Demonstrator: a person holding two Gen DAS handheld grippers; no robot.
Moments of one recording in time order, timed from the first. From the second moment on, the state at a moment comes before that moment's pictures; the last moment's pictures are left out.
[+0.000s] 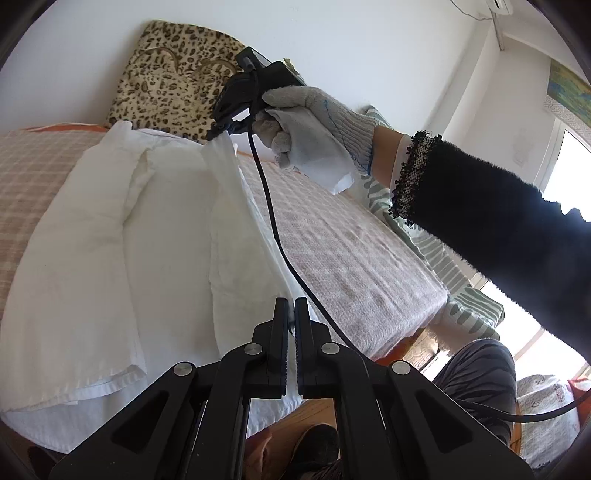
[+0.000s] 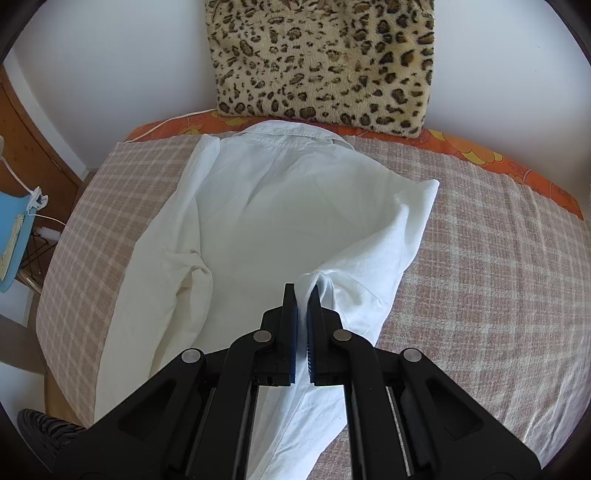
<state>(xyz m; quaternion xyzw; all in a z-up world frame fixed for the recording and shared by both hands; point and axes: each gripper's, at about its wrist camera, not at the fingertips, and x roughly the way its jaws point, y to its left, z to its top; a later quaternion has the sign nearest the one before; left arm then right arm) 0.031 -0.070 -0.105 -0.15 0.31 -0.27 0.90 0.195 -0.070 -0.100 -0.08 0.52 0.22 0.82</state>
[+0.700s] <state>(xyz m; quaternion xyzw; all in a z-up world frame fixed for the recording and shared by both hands) 0.028 -0.021 -0.138 -0.16 0.36 -0.20 0.90 0.188 0.033 -0.162 -0.16 0.54 0.24 0.79</state>
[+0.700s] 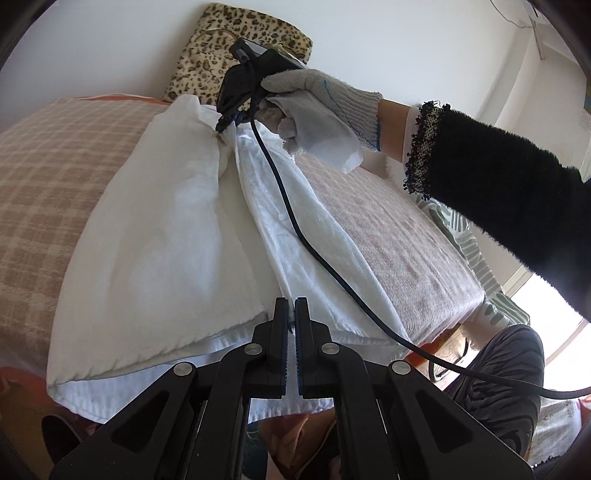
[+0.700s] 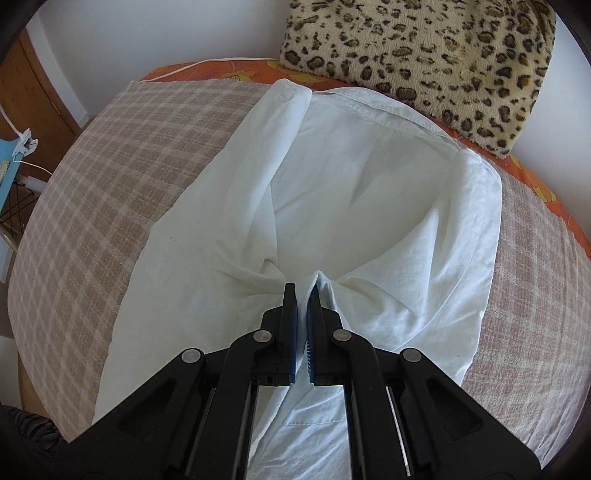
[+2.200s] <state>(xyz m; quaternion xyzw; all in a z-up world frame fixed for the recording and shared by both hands) 0.072 0.038 -0.123 0.06 0.46 -0.25 0.85 -0.087 -0.112 -0.108 -0.05 0.53 0.34 0.78</state>
